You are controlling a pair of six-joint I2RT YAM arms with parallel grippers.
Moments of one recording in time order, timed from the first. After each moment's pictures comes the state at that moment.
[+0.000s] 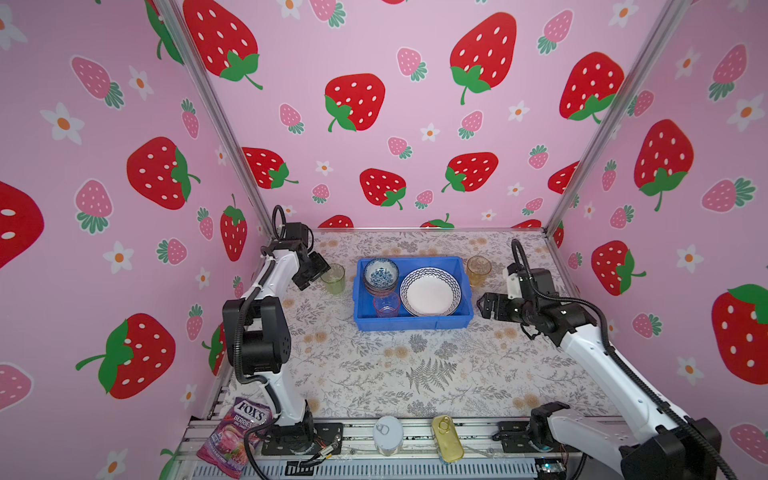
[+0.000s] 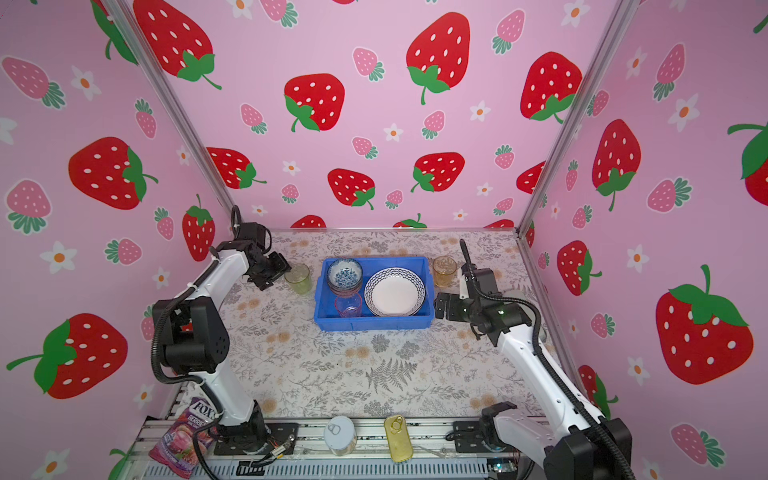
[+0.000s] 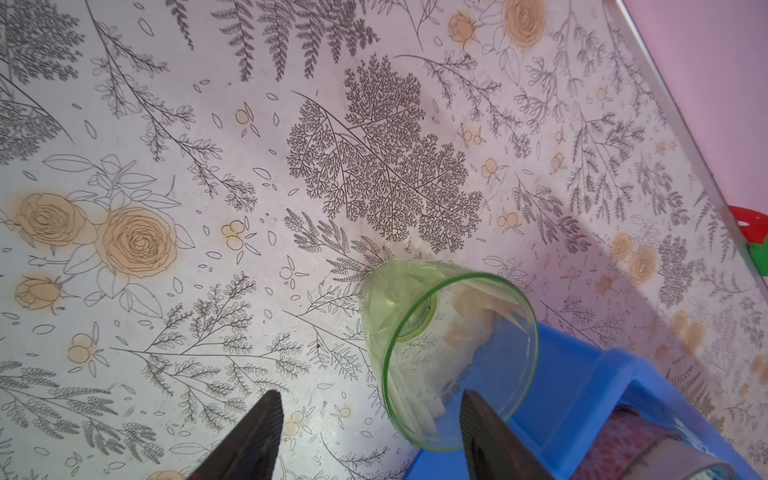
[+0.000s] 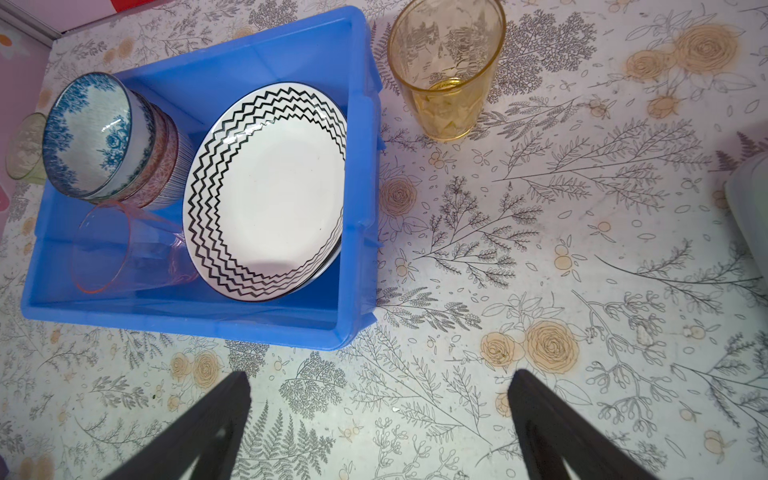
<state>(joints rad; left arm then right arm) 0.07 1.86 1.55 -0.84 0.08 -0.63 0.36 1.08 0.91 -0.67 -0.10 0.32</state>
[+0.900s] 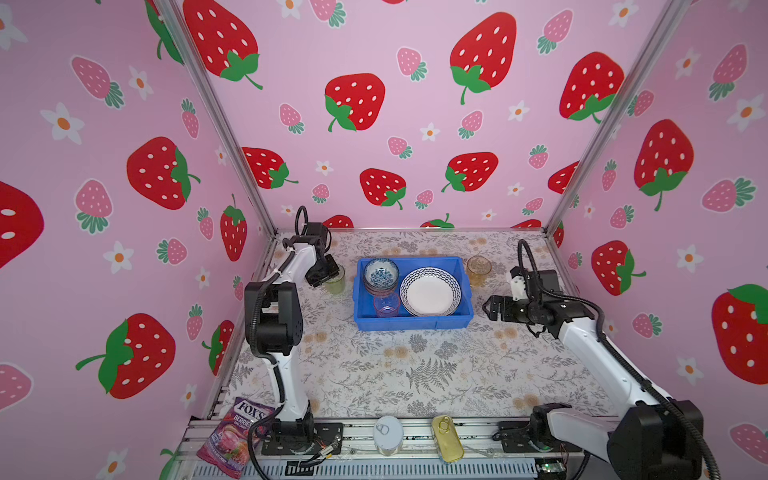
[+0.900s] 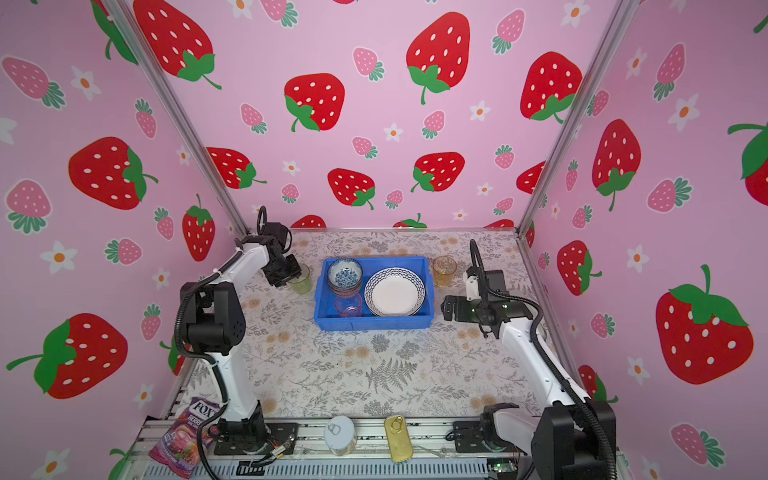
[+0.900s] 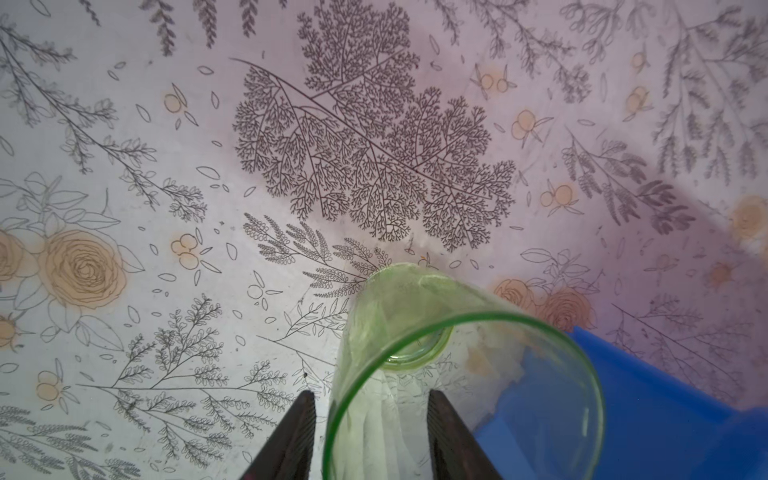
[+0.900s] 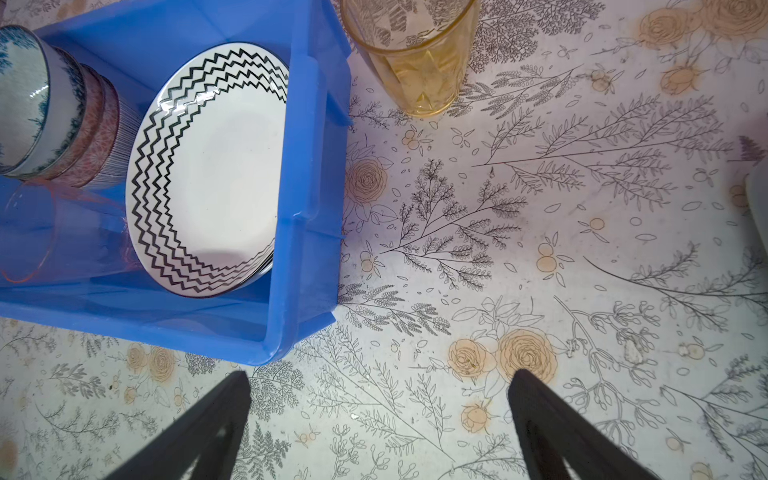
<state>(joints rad) -0.02 2.03 1.67 -0.92 -0.03 -0.57 0.21 1.17 0.86 -0.62 -0.23 0.17</state>
